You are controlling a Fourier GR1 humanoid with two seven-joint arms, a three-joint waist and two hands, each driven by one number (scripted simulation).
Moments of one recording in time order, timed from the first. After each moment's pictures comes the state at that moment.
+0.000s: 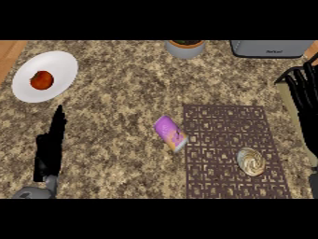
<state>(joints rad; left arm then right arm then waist) -0.04 0.28 -0.18 -1.36 0.07 0.43 0.02 -0.12 -0.34 -0.05 -1.64 -0.44 0.09 -0.20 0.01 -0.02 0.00</state>
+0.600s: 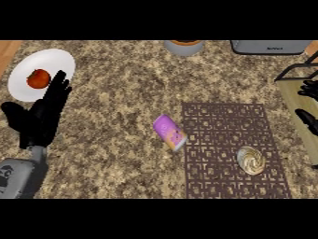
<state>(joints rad) -0.23 0.34 -0.11 -1.45 0.23 0.21 0.11 -0.19 -0.50 -0.18 -1.32 -0.42 0.21 -0.16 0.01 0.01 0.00</state>
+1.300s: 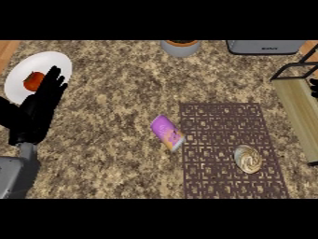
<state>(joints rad) -0.24 0.36 -0.06 -1.48 0.26 0.16 0.17 -0.15 -0.80 -0.10 -1.48 -0.34 0.56 -0.02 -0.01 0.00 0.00</state>
